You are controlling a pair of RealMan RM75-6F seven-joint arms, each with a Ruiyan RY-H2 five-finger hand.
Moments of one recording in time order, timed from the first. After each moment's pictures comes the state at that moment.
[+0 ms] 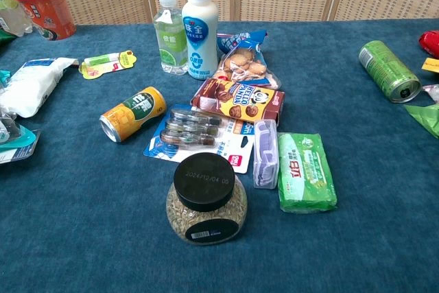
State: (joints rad) left arm -0.06 -1.03 0.04 -2.02 1.53 1.45 0.16; right arm 0.21 -1.06 0.07 -1.91 -1.40 1.30 -0.08
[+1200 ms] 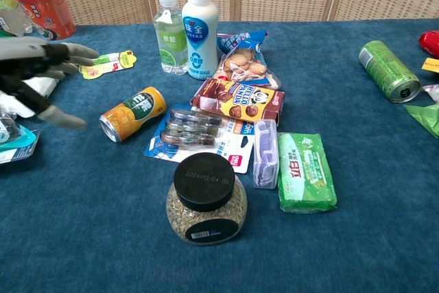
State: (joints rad) left arm -0.55 -1.33 -0.23 -1.95 0.76 1.03 0.29; right arm 0.20 -1.04 0.07 -1.87 -1.37 1.27 0.04
